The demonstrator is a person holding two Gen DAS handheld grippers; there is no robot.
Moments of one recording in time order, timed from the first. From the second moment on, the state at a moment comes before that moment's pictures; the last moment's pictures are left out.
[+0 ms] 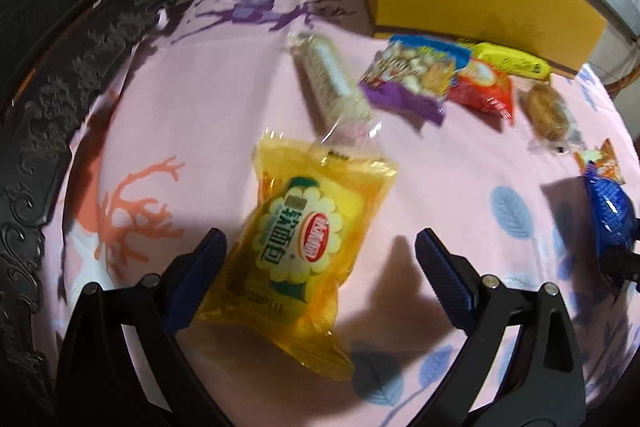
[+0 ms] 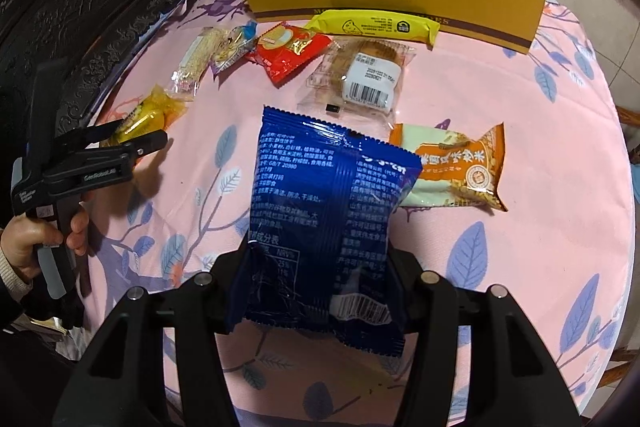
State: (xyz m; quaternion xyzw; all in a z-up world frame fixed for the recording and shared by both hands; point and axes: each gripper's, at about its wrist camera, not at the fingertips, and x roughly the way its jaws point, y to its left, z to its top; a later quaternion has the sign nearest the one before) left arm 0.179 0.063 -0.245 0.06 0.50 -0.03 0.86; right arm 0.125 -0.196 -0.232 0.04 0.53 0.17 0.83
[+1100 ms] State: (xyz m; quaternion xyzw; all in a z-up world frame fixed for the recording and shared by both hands) left arm 0.161 -0.007 -0.191 0.05 0.49 -0.11 0.86; right arm 0.119 -0.196 -0.211 0.02 0.51 0.16 0.84
